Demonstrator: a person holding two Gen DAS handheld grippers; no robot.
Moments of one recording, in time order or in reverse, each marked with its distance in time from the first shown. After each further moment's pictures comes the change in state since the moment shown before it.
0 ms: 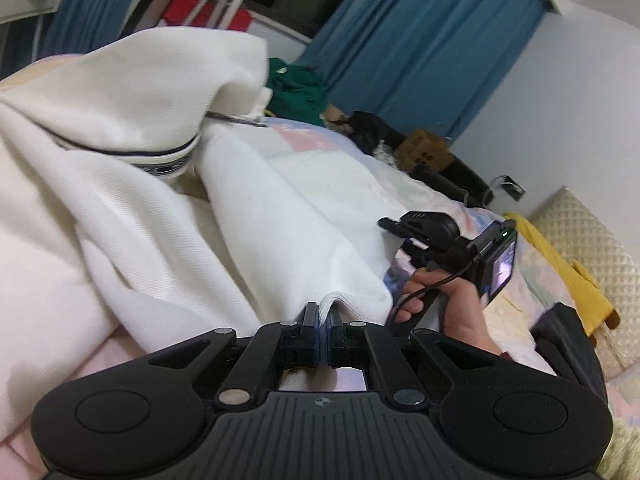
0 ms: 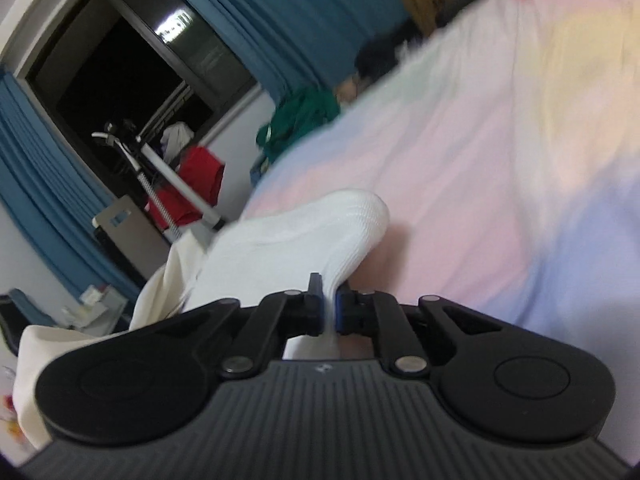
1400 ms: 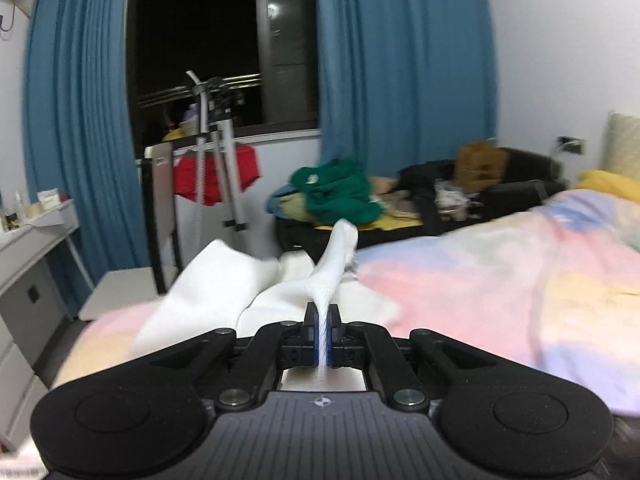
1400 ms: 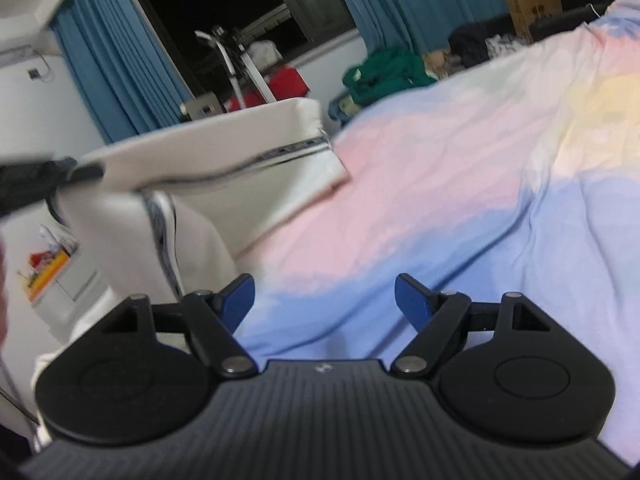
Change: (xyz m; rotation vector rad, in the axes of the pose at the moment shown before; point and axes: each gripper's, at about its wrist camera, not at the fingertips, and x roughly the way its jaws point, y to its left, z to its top) left arm -0.017 -0.083 0.122 0.440 -0.197 0.324; right arm -0.130 0.049 -0.047 -0.255 0.208 0.188
